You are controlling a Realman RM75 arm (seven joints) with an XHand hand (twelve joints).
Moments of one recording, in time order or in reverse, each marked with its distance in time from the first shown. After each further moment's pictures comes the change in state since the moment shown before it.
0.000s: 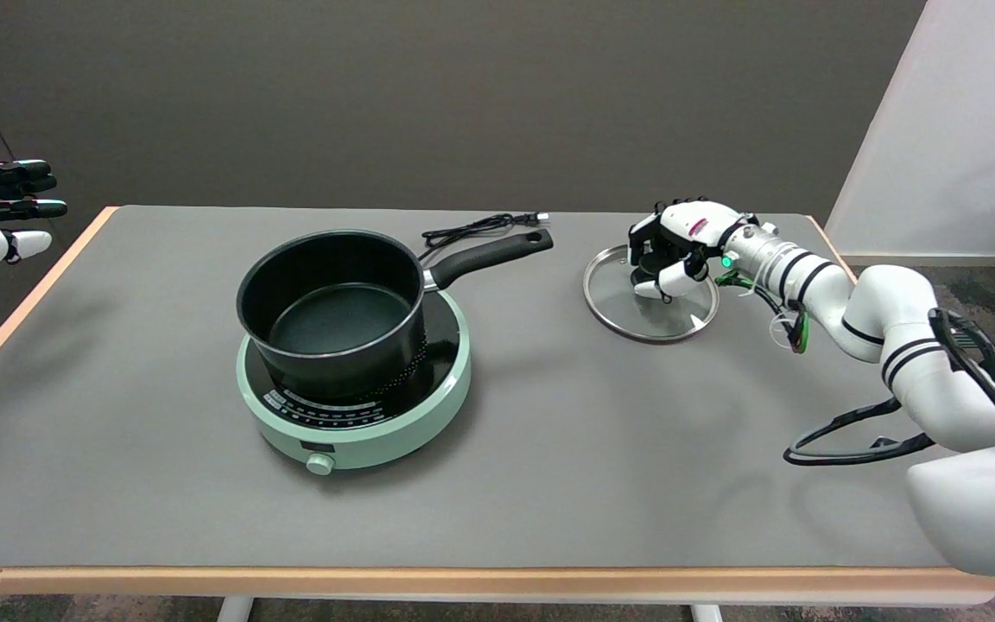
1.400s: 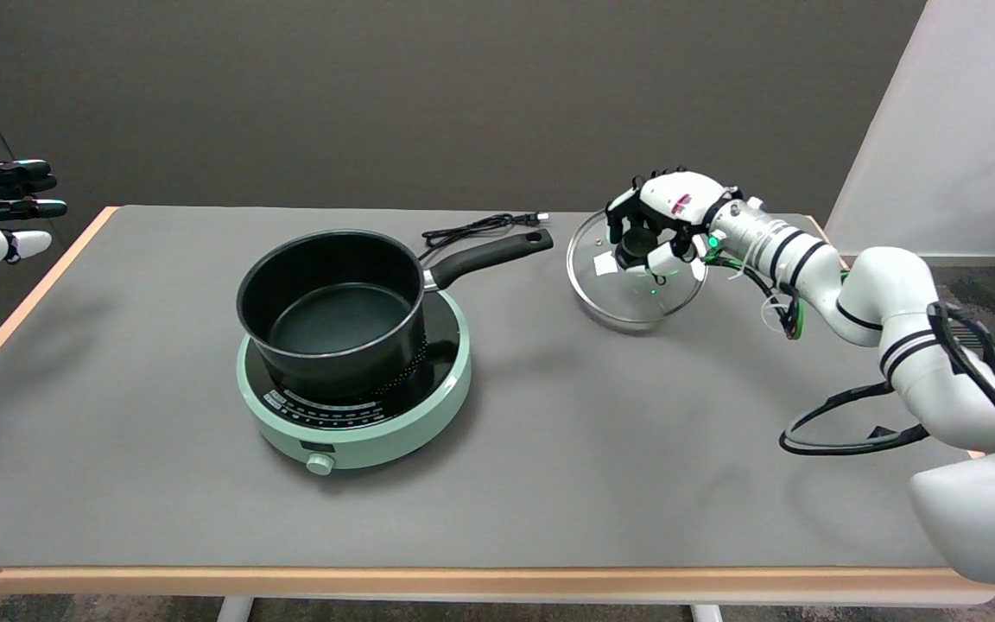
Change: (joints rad) arm -0.017 0.005 -0.020 0.147 0.000 -0.023 0.014
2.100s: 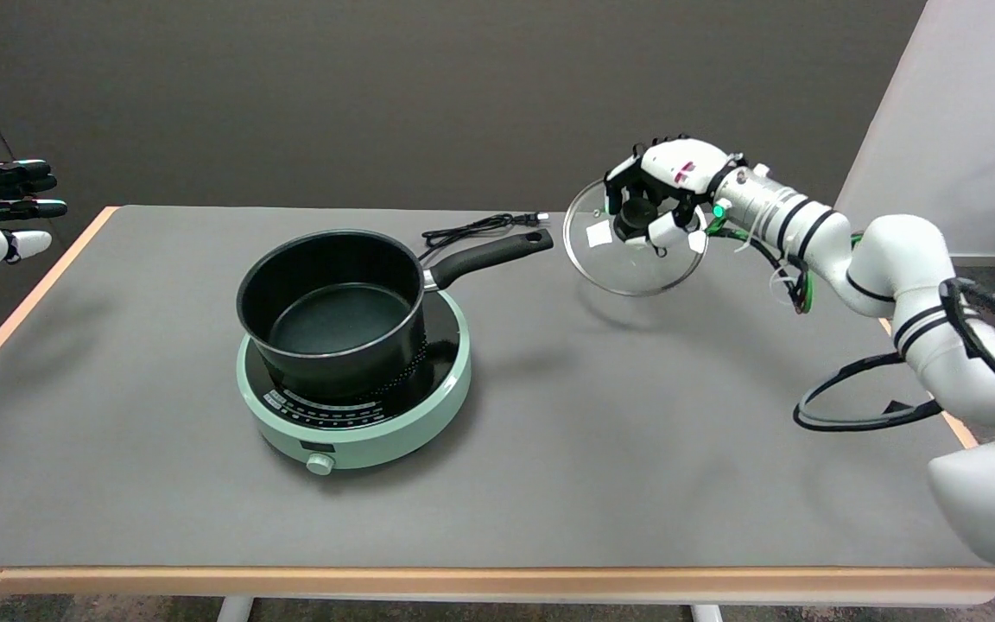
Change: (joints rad) arm 0.041 0.053 -0.067 0.069 0.000 0.020 0.097
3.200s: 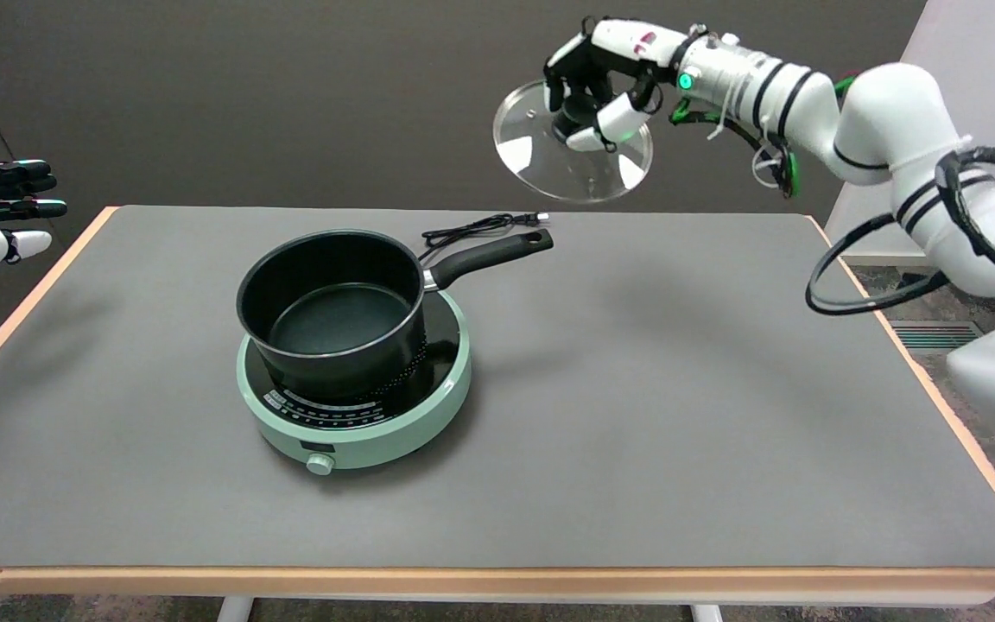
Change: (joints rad) arm 0.416 0.091 -0.467 0.033 -0.003 0.051 0.513
